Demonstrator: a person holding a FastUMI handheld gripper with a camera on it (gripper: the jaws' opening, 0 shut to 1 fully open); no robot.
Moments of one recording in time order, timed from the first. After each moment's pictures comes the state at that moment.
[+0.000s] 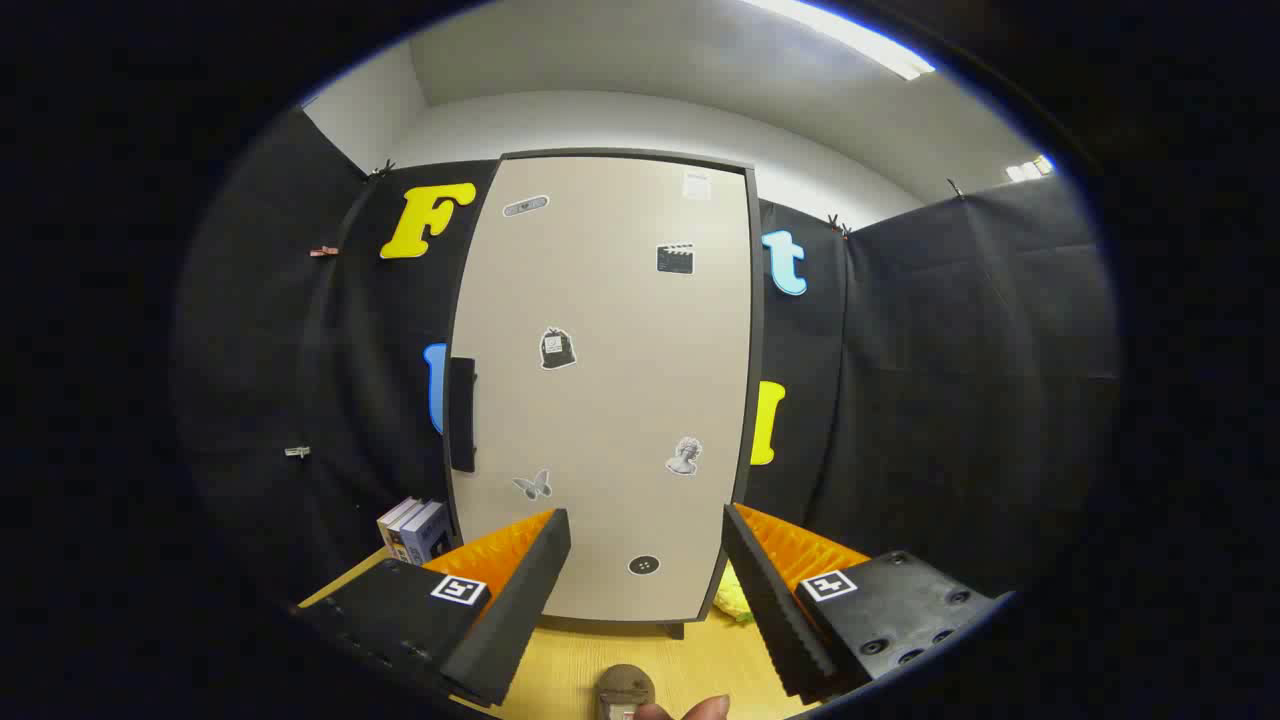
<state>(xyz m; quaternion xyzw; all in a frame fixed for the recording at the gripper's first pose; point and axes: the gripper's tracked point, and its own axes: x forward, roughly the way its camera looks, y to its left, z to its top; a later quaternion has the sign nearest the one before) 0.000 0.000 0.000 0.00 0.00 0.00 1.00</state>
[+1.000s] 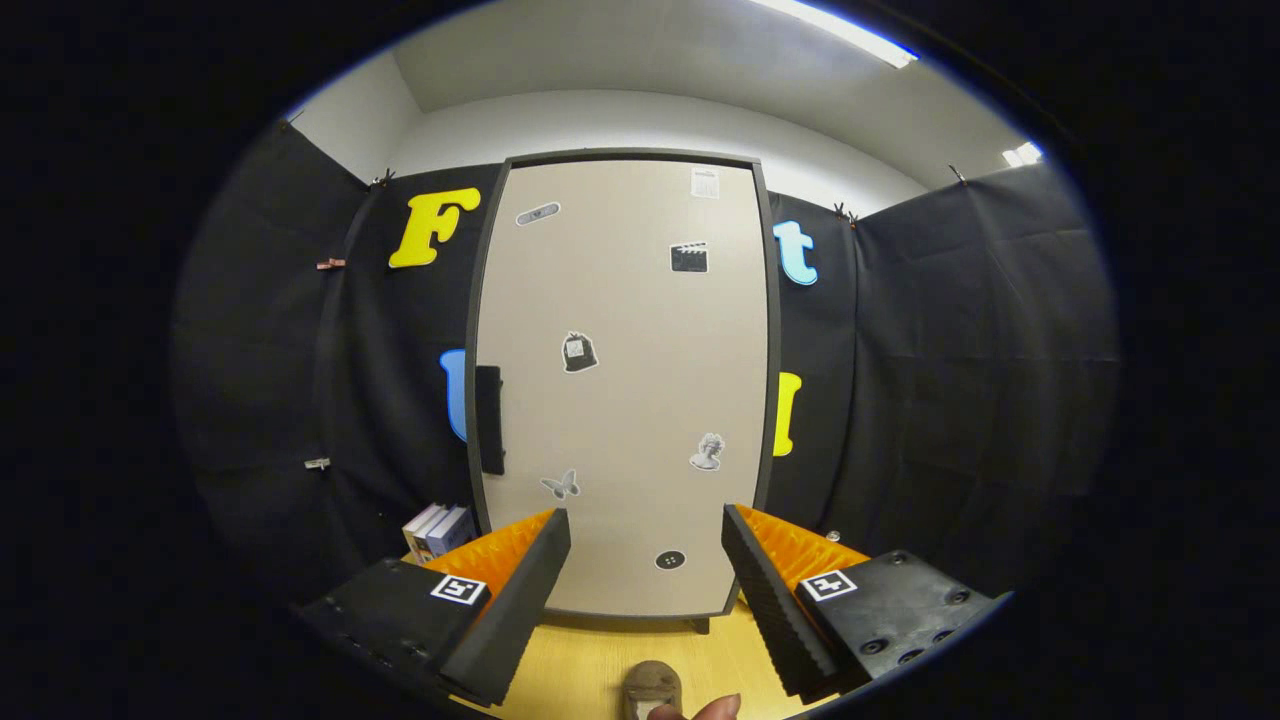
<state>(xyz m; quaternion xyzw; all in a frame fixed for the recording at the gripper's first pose) 0.001 0.024 0.020 0.03 0.00 0.02 1.00</state>
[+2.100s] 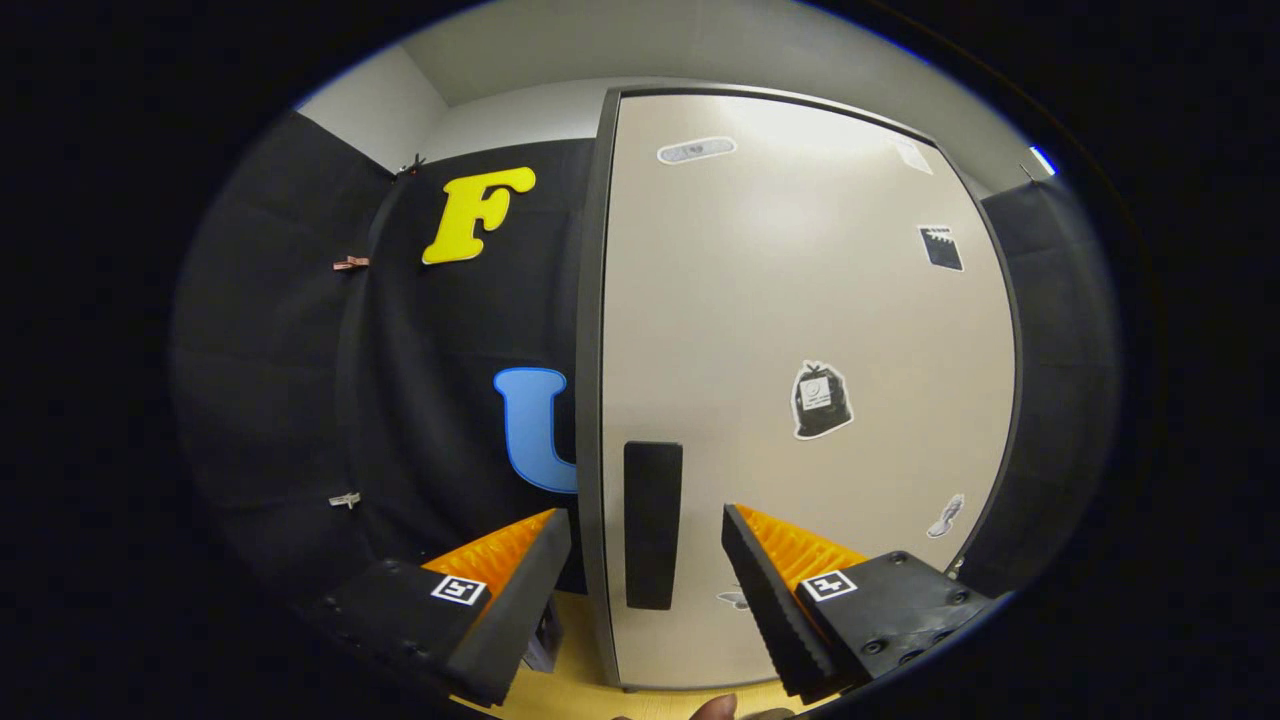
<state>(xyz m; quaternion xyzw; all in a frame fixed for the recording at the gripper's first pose) 0.180 0.213 0.024 0.04 0.02 0.08 1.00</state>
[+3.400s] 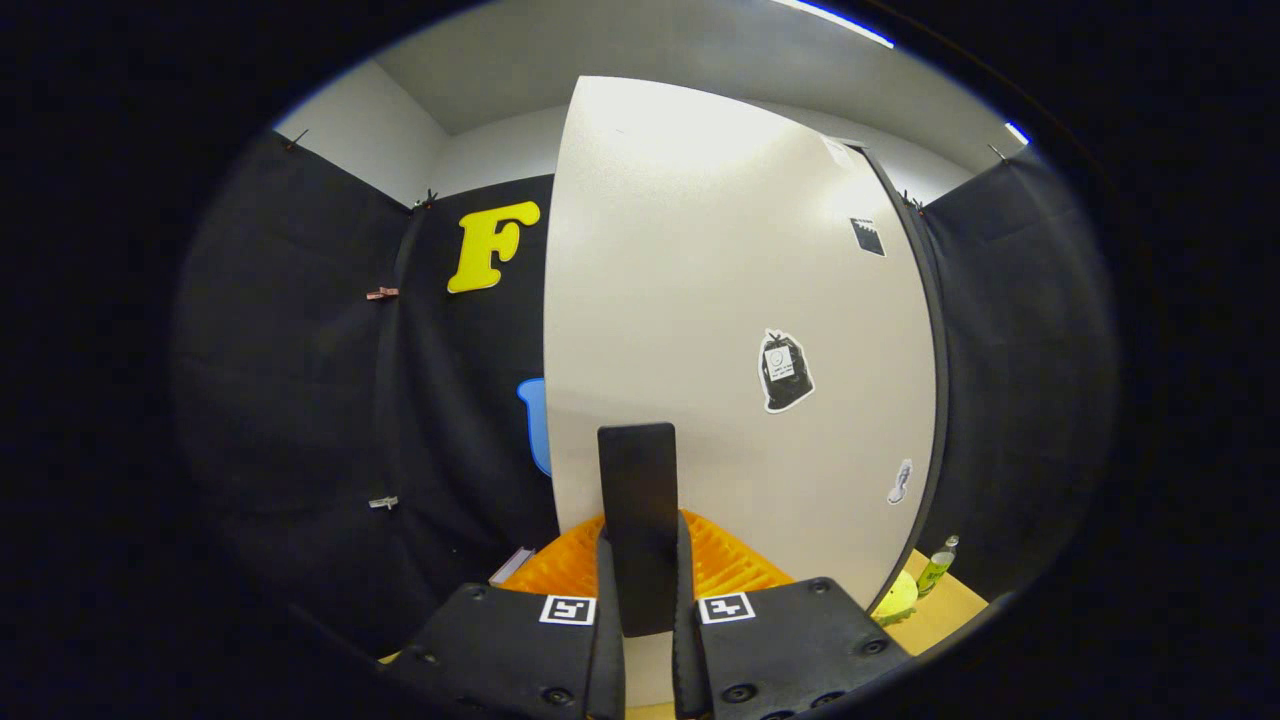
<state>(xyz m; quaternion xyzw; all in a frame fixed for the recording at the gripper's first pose) 0.080 0.160 0.032 0.07 -0.02 0.12 0.99</state>
